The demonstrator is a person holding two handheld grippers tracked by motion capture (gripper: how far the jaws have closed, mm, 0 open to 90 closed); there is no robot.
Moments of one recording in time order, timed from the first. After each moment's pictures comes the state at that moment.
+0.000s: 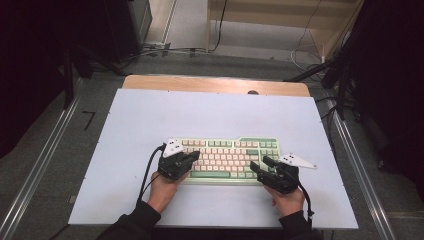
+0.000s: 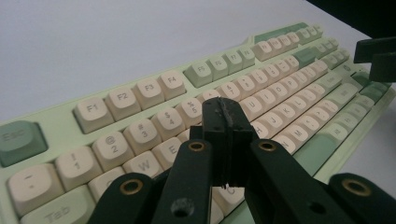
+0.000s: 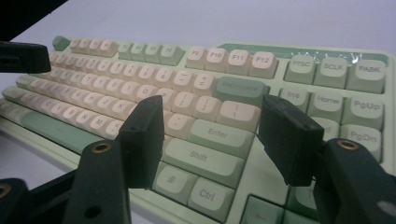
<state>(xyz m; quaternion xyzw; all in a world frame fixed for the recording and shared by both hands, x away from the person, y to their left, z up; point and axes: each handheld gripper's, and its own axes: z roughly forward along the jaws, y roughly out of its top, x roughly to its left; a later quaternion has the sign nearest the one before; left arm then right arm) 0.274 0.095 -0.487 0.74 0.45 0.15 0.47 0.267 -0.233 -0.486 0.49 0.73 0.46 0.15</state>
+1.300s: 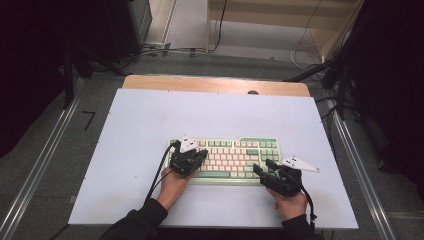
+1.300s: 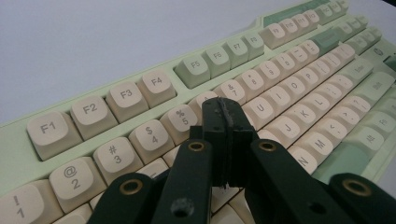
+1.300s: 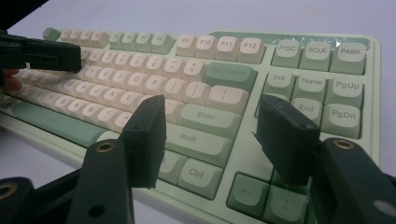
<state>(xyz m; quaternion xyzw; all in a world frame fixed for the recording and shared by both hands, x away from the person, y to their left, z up) 0.290 0.072 -0.495 0.76 0.45 0.15 0.44 0.261 -0.238 -0.488 0.50 0.73 0.45 0.15</state>
